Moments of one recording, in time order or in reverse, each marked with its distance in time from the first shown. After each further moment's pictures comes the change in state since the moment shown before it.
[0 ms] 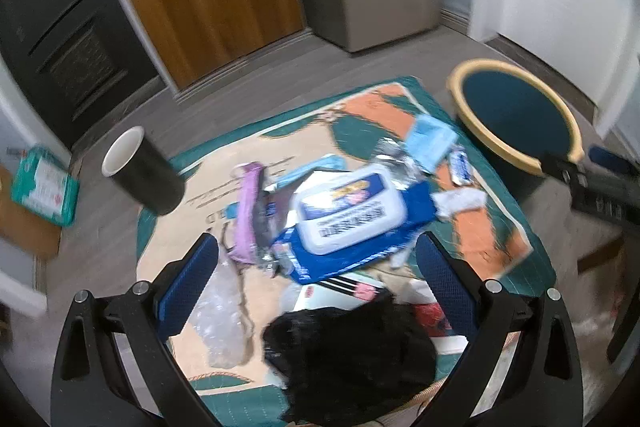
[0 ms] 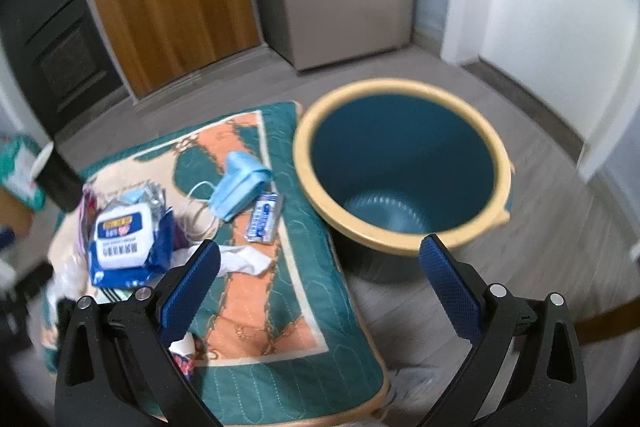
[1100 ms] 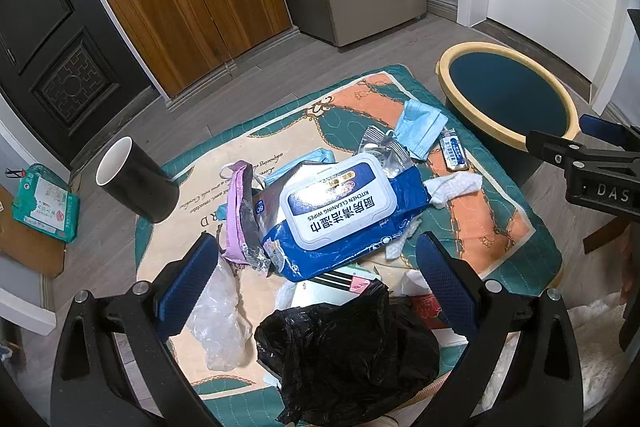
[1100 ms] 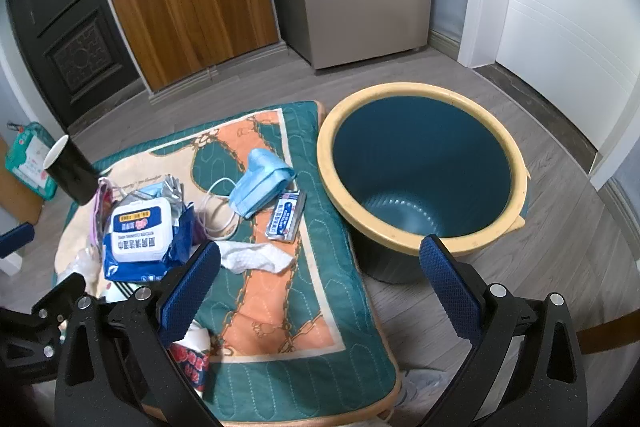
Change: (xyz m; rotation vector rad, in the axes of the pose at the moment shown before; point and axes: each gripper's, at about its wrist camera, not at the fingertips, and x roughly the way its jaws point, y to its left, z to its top) left arm 0.007 -0.004 -0.004 0.041 0.018 0.001; right arm -0.008 0.023 -0.002 -0.089 -0.012 0.030
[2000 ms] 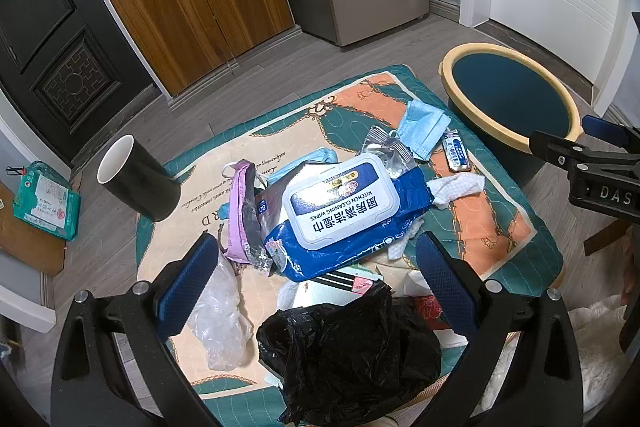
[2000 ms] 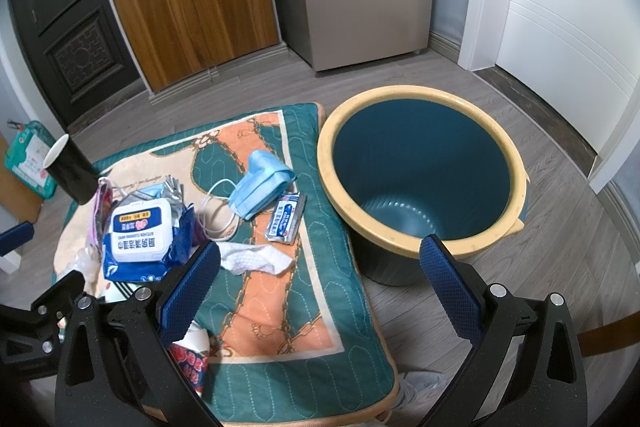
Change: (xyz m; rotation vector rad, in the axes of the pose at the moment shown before) left arm 0.001 0.003 0.000 -0.003 0.003 0.001; right arm 0.000 0.000 0.000 -0.003 -0.002 -0.001
